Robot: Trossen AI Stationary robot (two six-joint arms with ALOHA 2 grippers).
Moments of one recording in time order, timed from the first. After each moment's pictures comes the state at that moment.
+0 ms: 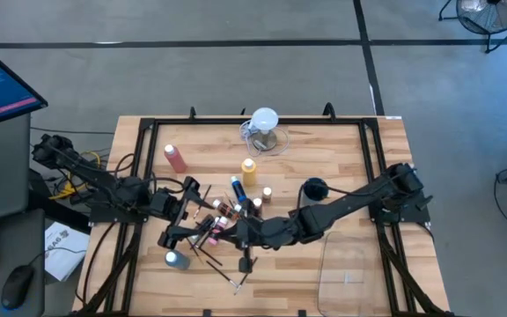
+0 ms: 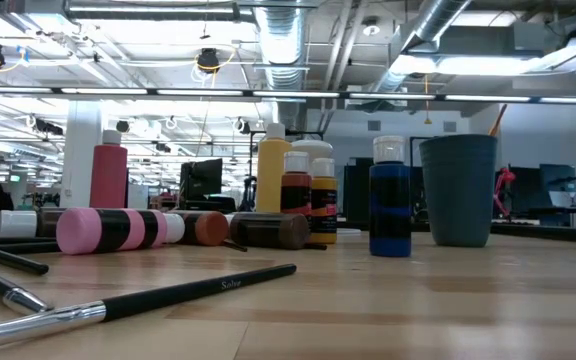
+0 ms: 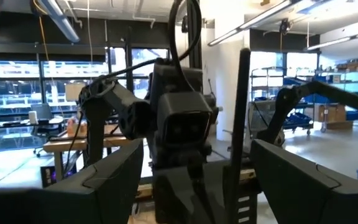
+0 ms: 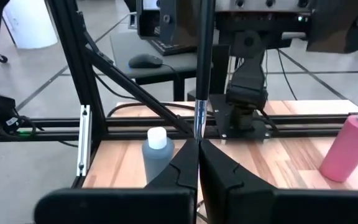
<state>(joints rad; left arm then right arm) -0.46 0.97 0.51 0.77 -0.15 0.07 0.41 1.91 1.54 0.12 0.40 0.12</state>
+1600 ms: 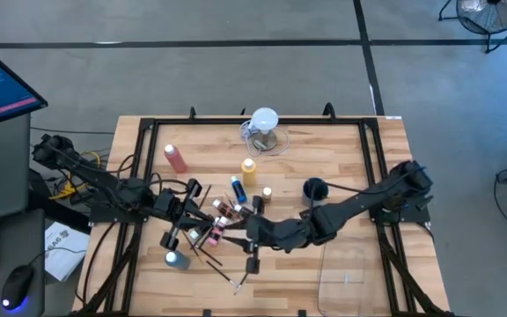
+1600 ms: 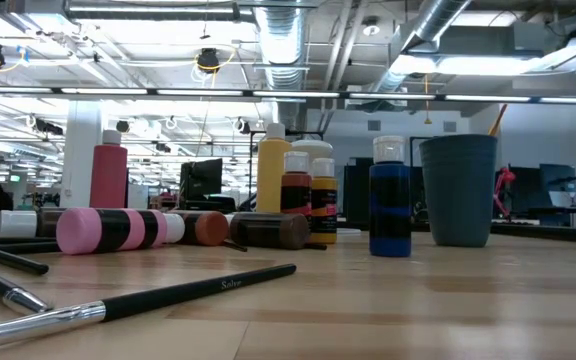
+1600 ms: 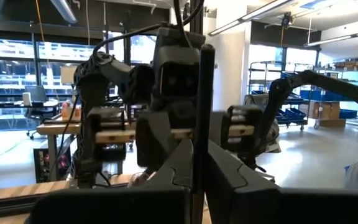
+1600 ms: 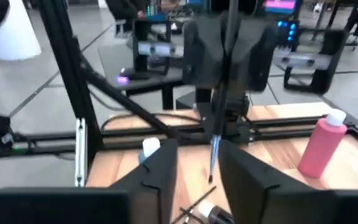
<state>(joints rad) -0.46 0.98 0.51 0.72 -0.15 0.01 0.45 1.83 1.54 0.06 0.52 0.15</state>
